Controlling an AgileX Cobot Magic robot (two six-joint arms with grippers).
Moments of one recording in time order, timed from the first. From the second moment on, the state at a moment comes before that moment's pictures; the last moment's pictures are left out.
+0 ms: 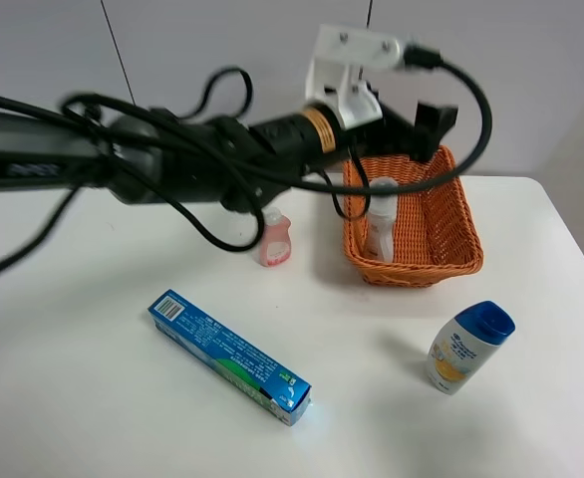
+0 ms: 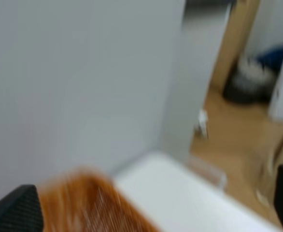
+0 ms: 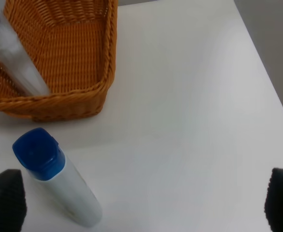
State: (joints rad) left arm -0.81 1.92 -1.36 0.15 -0.50 -0.33; right arm -0.09 0.00 -0.50 0.07 1.06 0.03
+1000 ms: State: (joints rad) left arm -0.11 0.62 -1.00 0.15 0.50 -0.07; right arm -0.09 0.00 -0.50 0.07 1.06 0.03
